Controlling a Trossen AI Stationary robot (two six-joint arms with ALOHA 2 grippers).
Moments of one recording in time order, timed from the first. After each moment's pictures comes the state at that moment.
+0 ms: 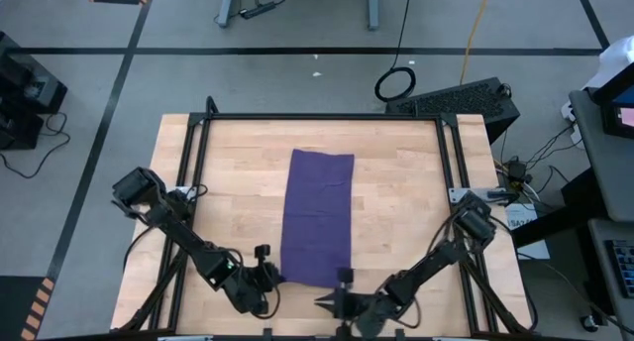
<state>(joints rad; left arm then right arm) -0.76 1.74 0.86 -0.02 -0.50 -0.62 0.73 2.19 1.24 0.42 0.71 0.36</state>
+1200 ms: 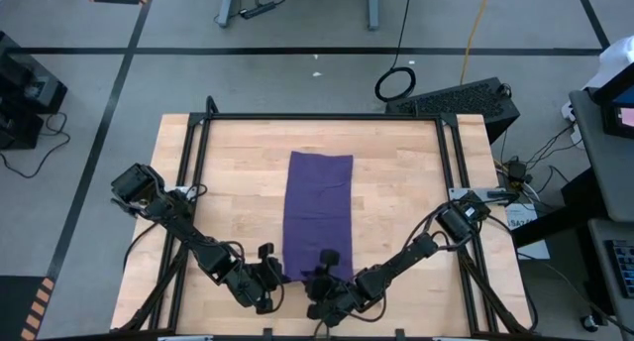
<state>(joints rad) -0.72 1.71 0.86 0.04 -0.44 -0.64 0.59 2.29 1.51 -0.04 0.76 0.43</state>
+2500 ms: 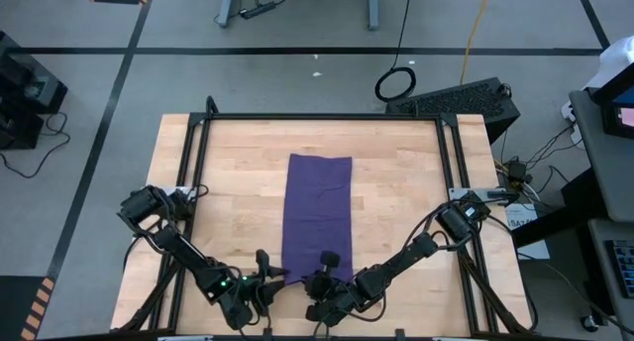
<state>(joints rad) -0.86 1.91 0.86 0.21 -0.93 -0.12 0.59 2.29 1.51 -0.03 0.70 0.54</state>
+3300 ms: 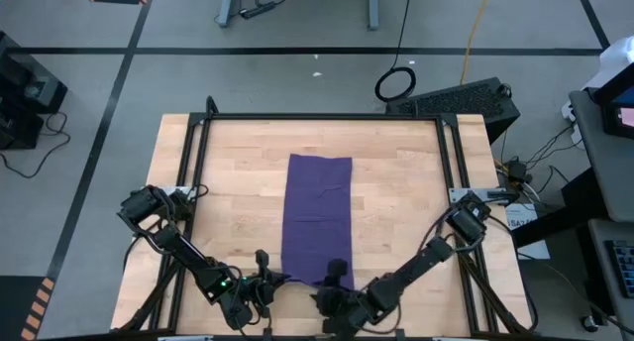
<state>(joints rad) -0.86 1.91 0.86 0.21 -0.92 -0.20 0.69 2.22 1.51 -0.21 0.71 0.44</state>
